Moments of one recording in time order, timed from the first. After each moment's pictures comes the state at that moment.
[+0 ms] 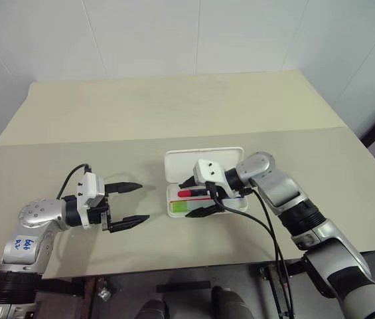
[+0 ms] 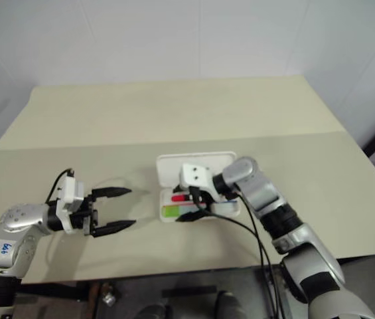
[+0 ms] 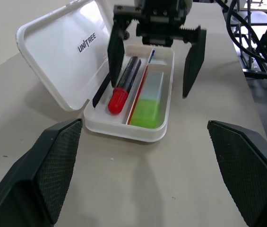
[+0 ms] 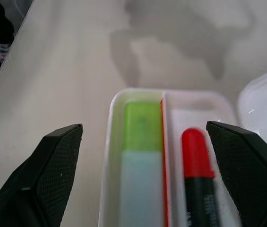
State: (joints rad) left arm -0.24 0.71 0.14 -0.03 -0.49 0.16 -1.15; right arm -0.89 -0.43 0.39 0.22 0.10 0.33 1.34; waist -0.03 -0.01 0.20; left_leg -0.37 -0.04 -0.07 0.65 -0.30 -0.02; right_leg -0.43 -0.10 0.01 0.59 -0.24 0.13
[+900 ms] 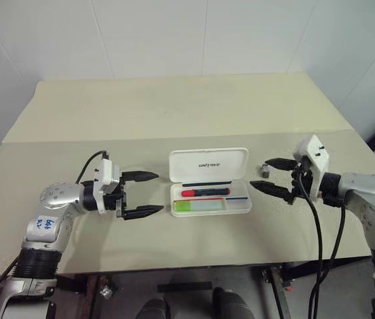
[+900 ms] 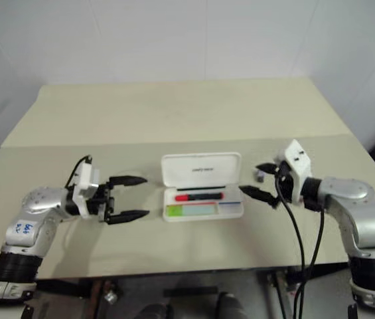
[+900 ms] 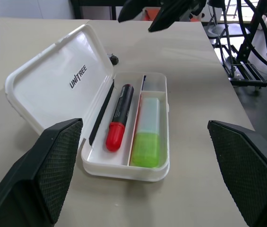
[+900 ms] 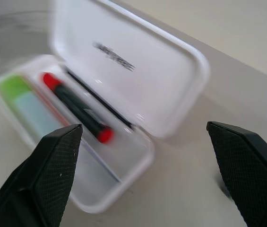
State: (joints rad) left arm -0.43 0.63 0.05 0.09 -0.47 0.15 -1.22; right arm -0.40 -0.72 -0.20 -0.21 0.38 0.75 0.86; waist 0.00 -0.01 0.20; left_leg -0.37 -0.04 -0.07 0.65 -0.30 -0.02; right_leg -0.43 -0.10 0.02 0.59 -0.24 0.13
